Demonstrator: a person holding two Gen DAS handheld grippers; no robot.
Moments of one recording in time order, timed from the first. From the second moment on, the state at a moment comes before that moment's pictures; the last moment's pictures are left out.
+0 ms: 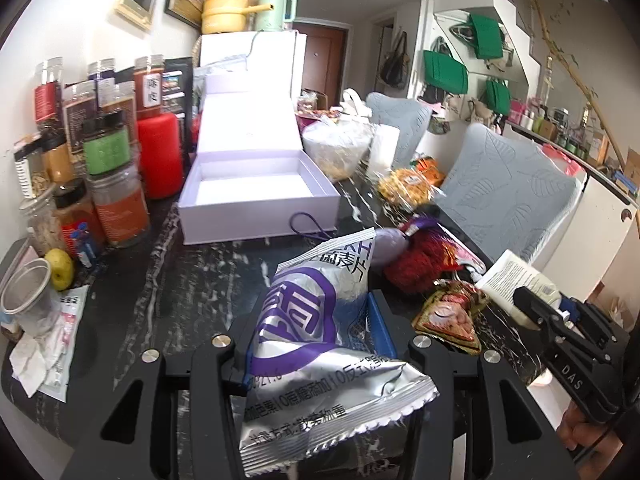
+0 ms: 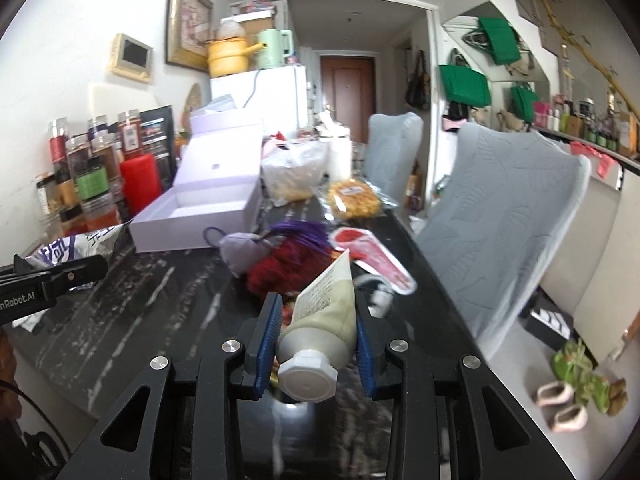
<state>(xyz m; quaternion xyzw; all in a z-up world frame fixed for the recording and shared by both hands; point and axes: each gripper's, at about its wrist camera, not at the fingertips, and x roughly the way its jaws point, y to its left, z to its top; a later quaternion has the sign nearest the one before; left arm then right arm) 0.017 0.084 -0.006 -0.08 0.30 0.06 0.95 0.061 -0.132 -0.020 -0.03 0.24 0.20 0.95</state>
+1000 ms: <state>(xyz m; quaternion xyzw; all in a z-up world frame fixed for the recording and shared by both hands) 0.045 0.170 0.030 -0.10 0.28 0.13 0.95 0.098 -0.006 0.021 -0.07 0.22 0.31 0.92</state>
